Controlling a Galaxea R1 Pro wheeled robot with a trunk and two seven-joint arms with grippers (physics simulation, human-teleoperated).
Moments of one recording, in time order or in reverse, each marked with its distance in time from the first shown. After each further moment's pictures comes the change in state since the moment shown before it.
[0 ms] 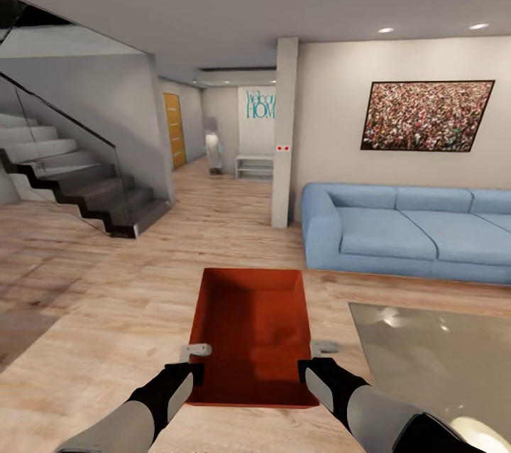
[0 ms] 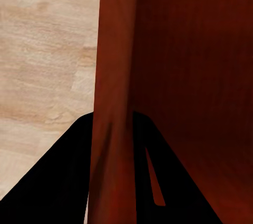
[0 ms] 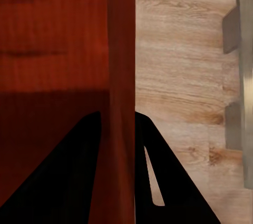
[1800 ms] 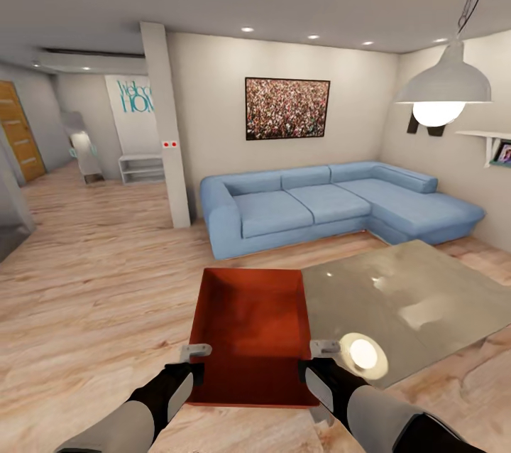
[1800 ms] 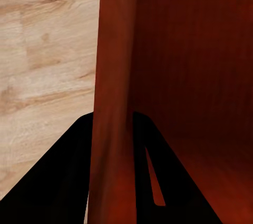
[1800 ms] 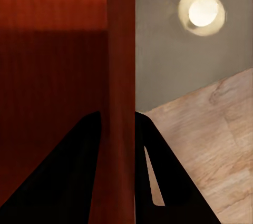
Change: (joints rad) left arm 0.000 0.000 0.000 0.000 0.000 0.000 0.000; right arm 0.000 0.000 0.000 0.000 0.000 0.000 0.000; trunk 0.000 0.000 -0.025
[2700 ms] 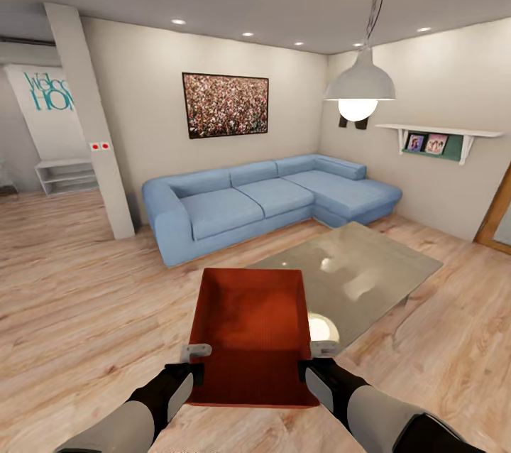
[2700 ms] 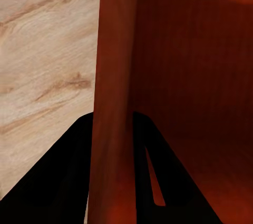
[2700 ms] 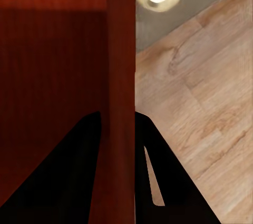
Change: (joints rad) left arm 0.000 0.000 0.000 0.000 0.001 0.000 0.001; right arm 0.000 0.000 0.000 0.000 0.000 0.000 0.000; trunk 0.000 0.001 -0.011
